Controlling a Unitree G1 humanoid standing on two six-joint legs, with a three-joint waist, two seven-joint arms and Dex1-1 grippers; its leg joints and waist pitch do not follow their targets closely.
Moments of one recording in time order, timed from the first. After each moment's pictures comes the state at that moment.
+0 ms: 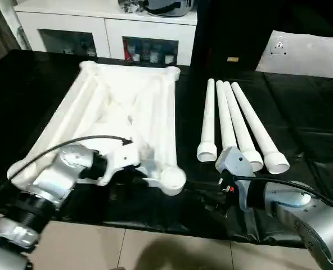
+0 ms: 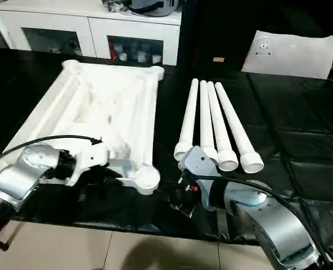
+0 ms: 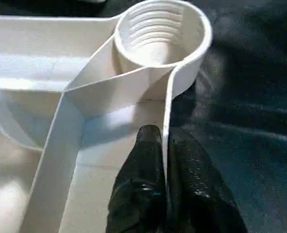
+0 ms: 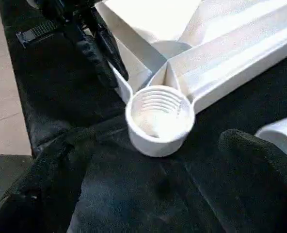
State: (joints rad) left arm -0.50 0.58 -0.40 0.35 -0.04 0.14 -1.19; right arm -0.12 -0.56 0.25 -0.44 0.32 0.72 0.67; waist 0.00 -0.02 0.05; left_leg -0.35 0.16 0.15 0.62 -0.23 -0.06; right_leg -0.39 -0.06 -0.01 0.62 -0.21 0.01
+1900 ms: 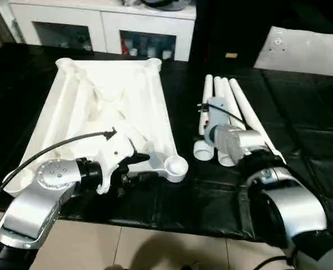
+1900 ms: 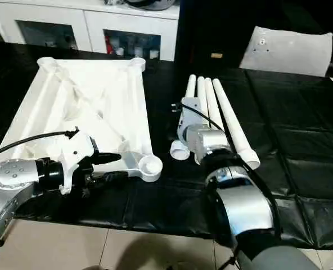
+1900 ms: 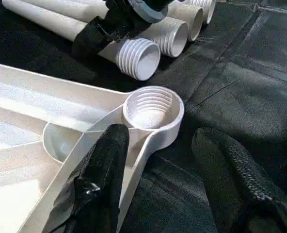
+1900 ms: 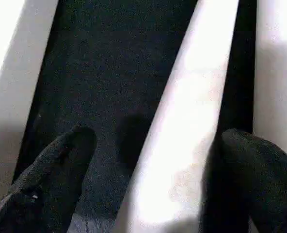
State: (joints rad) left arm -0.21 0.58 -0.15 -0.35 -0.22 0.62 -0.88; right arm -0.99 -0.06 -0.08 1.08 0.17 0.51 0.02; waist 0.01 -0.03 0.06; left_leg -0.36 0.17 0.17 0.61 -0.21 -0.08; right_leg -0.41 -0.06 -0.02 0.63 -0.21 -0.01
